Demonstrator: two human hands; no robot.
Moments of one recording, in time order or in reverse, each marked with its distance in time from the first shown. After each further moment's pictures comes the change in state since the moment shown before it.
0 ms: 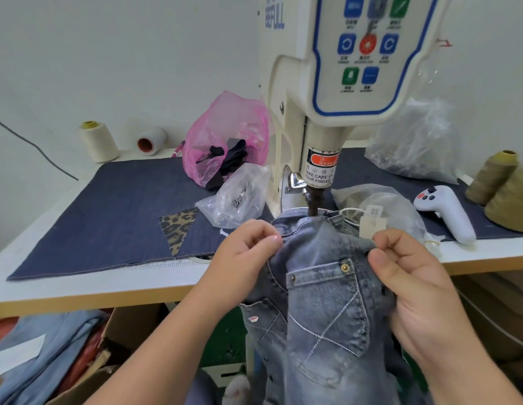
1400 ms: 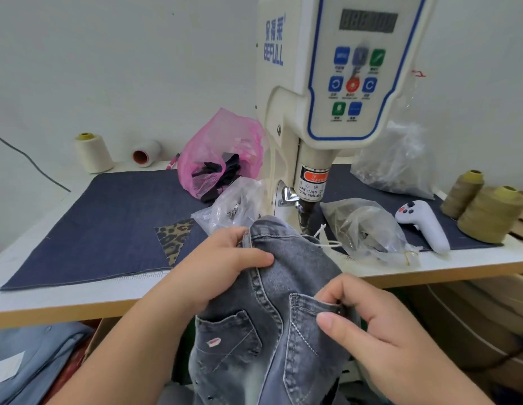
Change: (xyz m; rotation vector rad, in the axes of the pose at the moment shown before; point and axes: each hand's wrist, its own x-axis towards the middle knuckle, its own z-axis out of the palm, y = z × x) left_hand -0.006 0.037 -0.031 -0.311 -0.193 -0.371; right_hand -0.034 -0.029 0.027 -0.852 -0.333 -0.035
